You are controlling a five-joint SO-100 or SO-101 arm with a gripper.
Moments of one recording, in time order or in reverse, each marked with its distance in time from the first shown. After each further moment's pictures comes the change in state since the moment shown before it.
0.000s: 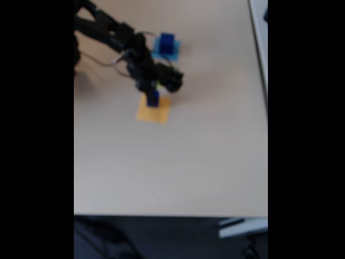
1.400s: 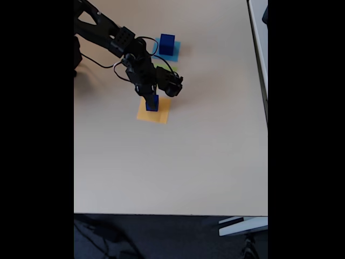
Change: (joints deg) arm 1.6 -1.5 -2.3 0.0 -2.5
